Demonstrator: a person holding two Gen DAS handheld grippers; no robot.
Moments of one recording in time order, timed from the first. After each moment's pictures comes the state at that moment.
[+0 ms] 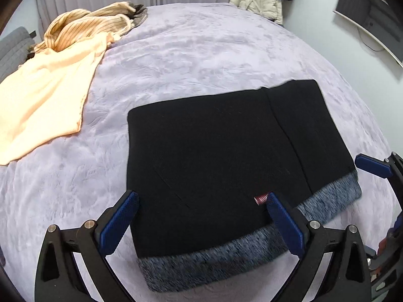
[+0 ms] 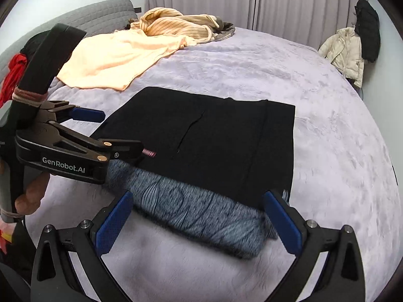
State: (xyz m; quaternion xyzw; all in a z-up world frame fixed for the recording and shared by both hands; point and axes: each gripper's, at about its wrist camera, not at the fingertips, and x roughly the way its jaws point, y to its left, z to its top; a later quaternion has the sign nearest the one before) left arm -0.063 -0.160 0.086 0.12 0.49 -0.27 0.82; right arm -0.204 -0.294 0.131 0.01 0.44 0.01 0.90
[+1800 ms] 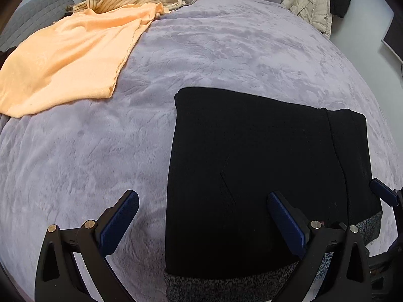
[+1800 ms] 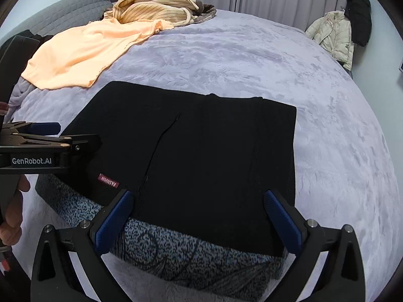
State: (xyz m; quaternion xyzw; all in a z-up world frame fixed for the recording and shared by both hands) left arm -0.034 -0.129 0.057 0.06 0.53 -0.17 0.83; right arm -0.163 -0.307 0.105 0.02 0.48 -0.05 0.88
